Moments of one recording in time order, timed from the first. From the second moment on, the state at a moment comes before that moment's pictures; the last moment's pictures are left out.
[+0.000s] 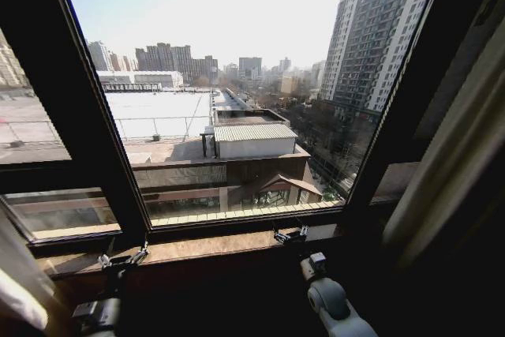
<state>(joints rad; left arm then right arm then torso) 1.61 -1.28 -0.79 -1.93 -0.38 -0.28 -0.03 -1.23 1.25 0.33 1.71 0.22 0.12 0.02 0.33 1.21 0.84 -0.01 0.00</state>
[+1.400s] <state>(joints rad) 1.61 -1.28 -0.79 -1.93 -0.38 -0.28 -0.03 -1.23 1.25 0.33 1.71 0.22 0.12 0.02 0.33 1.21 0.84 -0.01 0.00</state>
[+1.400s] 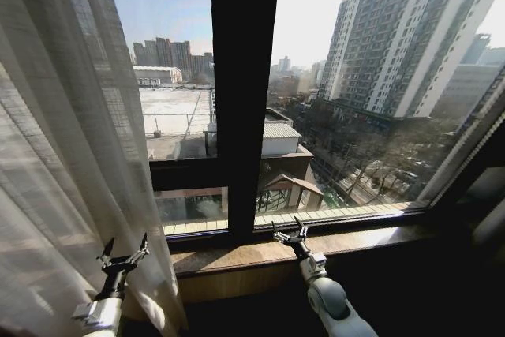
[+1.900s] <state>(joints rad) 1.61 -1.28 -0.79 -1.93 -0.38 -0.28 -0.03 -1.23 1.25 0.33 1.71 0.22 0.12 0.02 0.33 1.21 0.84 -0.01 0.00</state>
